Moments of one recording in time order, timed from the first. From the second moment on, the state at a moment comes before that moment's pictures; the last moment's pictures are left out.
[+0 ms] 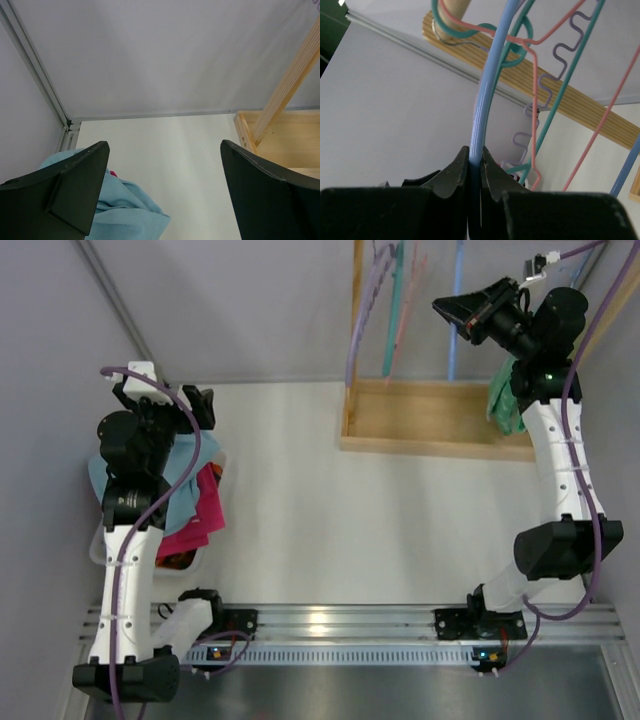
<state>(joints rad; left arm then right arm) 0.03 0.94 1.20 -0.17 0.14 -0.06 0.02 1.58 1.86 -0.10 -0.66 1.12</state>
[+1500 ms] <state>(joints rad) -0.42 1.58 1.50 -0.56 0.10 -0.05 -0.12 1.09 1.11 -0.23 -0.64 0.70</state>
